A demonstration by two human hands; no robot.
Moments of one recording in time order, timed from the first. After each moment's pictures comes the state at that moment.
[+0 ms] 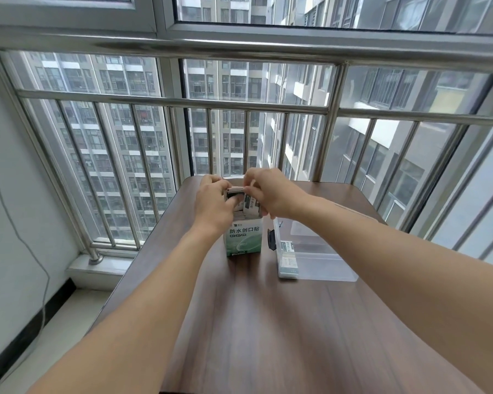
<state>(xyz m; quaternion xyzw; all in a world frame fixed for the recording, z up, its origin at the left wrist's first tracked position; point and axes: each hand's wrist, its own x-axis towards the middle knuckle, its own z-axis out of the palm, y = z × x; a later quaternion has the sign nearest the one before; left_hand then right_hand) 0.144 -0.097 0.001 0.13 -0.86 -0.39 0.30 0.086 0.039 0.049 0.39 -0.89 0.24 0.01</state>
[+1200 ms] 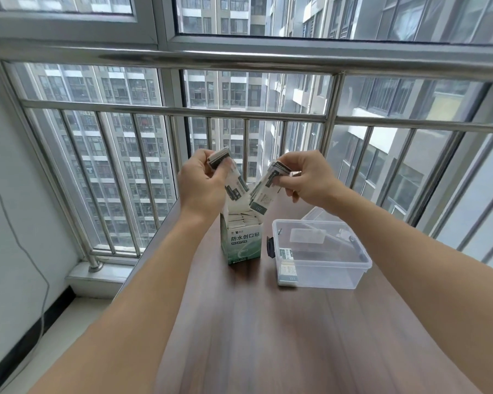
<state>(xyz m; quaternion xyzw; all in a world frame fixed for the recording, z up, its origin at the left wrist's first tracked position) 0.170 -0.090 0.060 0.09 -0.73 -0.53 0.42 0.077 0.095 0.080 0.36 -0.80 0.49 0.02</state>
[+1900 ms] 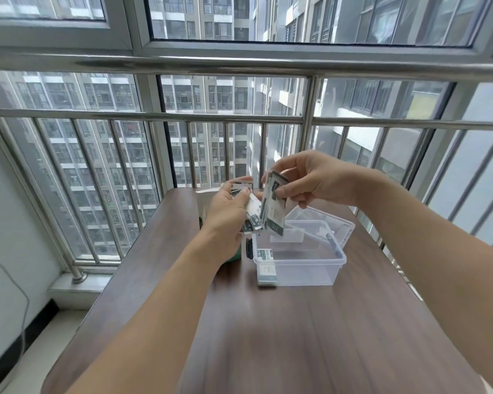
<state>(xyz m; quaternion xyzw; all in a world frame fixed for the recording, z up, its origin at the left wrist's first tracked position) 0.175 -0.011 0.051 0.10 -0.57 -0.81 0.12 0.089 0.157 0.121 0.35 -0.76 0.48 -0.26</state>
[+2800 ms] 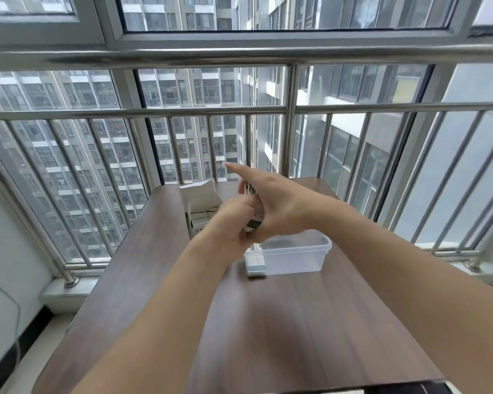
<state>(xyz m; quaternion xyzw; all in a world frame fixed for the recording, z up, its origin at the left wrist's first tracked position) 0.184 0.019 0.048 0.09 -0.59 -0.80 -0.03 0.141 0.134 0.085 0.43 -0.88 0.20 -0.01</state>
